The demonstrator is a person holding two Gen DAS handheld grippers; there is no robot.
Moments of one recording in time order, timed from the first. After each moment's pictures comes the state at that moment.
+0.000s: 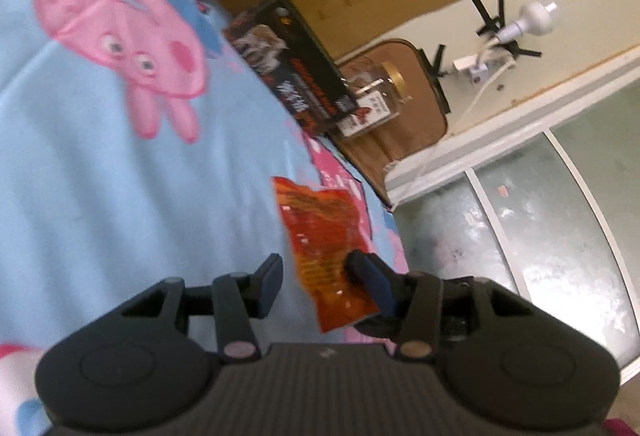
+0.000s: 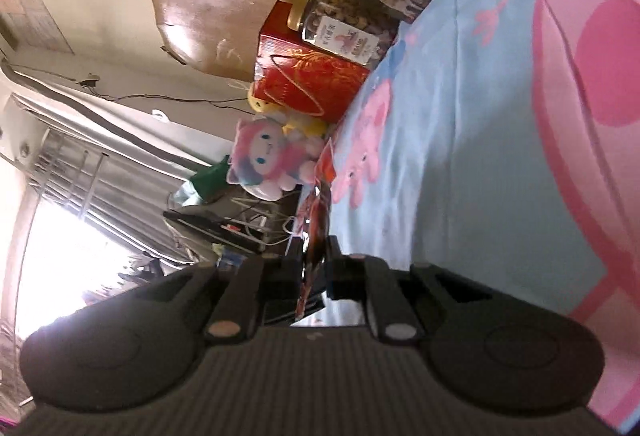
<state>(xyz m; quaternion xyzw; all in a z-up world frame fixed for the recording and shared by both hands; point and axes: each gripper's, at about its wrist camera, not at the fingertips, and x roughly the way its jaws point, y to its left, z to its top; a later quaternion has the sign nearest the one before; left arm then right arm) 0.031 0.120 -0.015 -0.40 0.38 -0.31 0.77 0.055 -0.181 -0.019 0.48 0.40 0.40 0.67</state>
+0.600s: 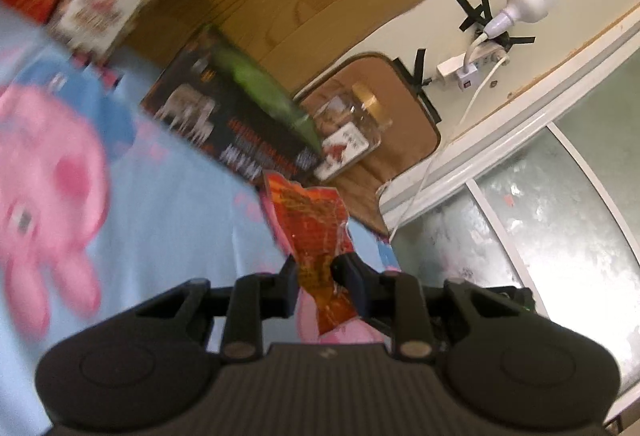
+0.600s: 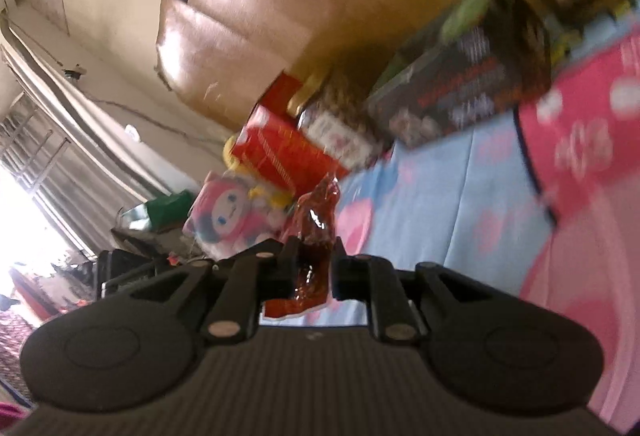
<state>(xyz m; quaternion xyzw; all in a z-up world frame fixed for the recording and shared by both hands) 0.131 0.079 0.040 -0.34 0.36 -0.33 0.81 0.115 -0.204 0.034 0.38 0.32 0.35 0.79</state>
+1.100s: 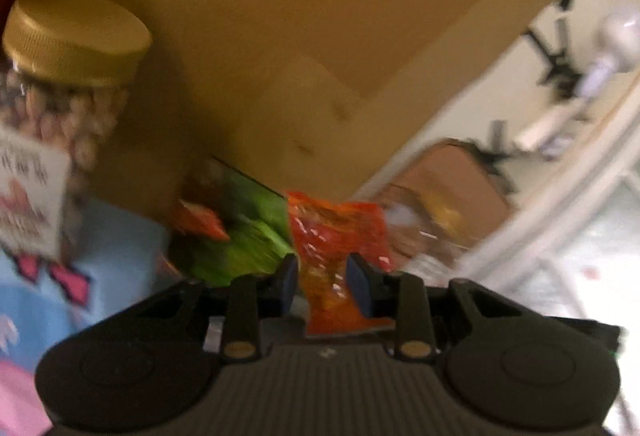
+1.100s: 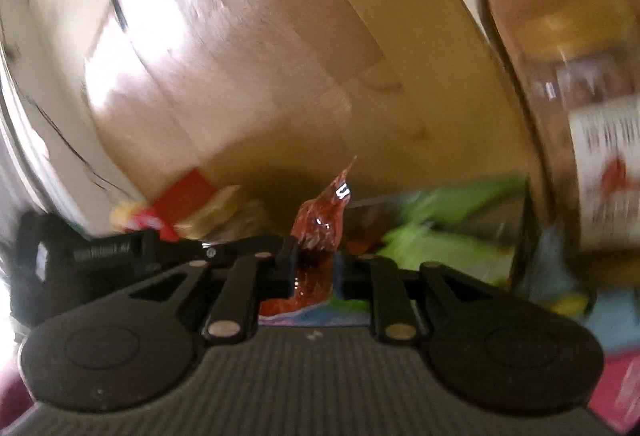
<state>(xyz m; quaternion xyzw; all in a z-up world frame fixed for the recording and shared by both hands) 0.296 0.058 0.058 -0.28 0.33 -0.24 0.87 0.258 -0.175 0.059 0.21 0.24 0.25 0.91</state>
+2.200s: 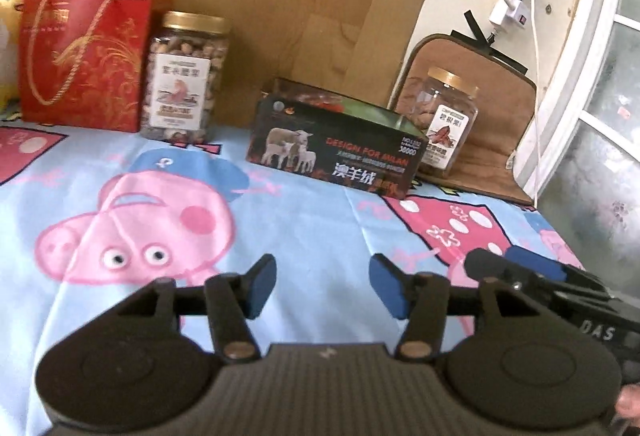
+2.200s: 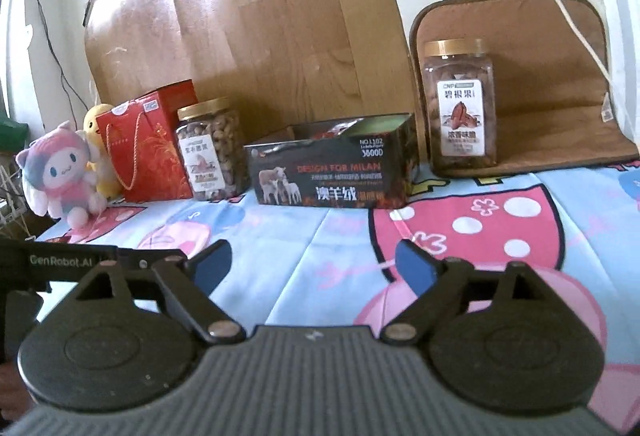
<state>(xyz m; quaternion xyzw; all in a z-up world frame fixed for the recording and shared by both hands) 0.048 0.051 0.037 -0.11 0.31 -0.15 0.93 0.041 -0.164 0.043 0.09 0.23 0.12 0.96</state>
